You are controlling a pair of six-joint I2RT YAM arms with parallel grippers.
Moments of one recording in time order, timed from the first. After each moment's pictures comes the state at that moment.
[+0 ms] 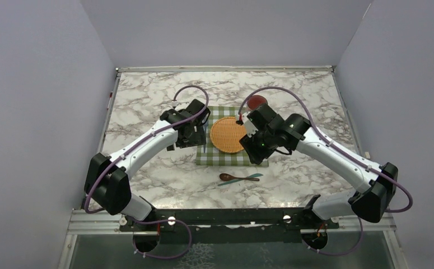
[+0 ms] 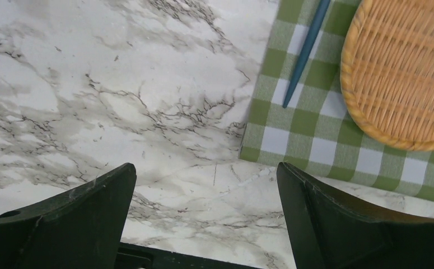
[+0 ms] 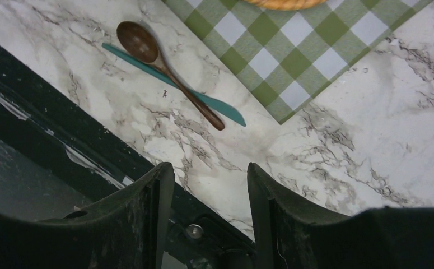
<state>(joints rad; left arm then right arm) -0.66 1.47 1.21 -1.00 -0.35 -0.79 0.79 1.35 1.30 -1.07 -0.03 0.05</state>
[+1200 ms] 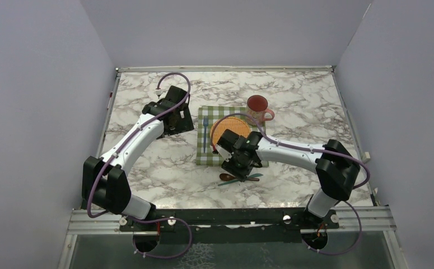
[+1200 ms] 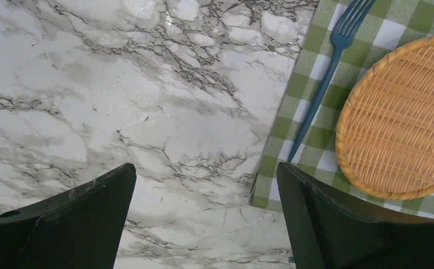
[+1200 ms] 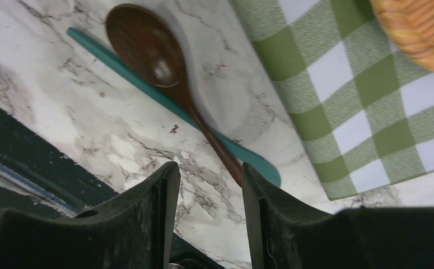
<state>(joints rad) -0.41 1.46 1.23 -0.88 -0.29 -0.62 0.98 1.67 1.14 -0.83 0.00 -0.05</state>
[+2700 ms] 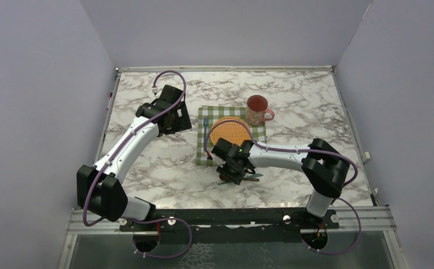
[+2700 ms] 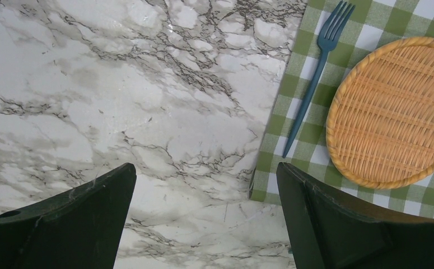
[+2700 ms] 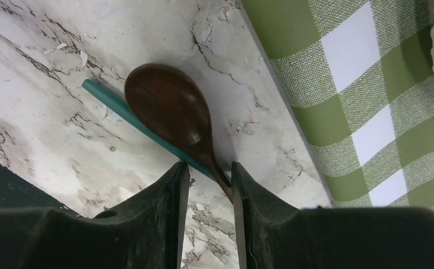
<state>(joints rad) -0.39 1.39 1.23 -0.88 -0.27 -0.60 1.04 1.76 1.09 -0.66 0.03 -0.02</state>
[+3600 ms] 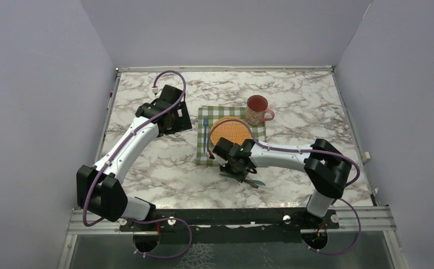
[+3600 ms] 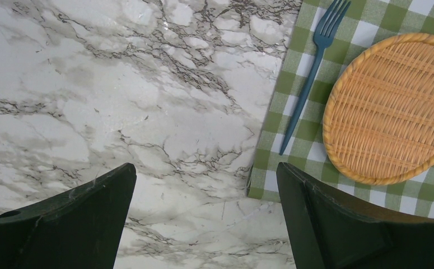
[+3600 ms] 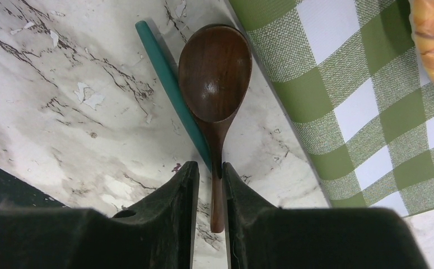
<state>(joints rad) -0.39 1.39 1.23 -0.88 -0.25 -0.60 1.04 1.74 1.09 -0.71 0.07 -0.02</state>
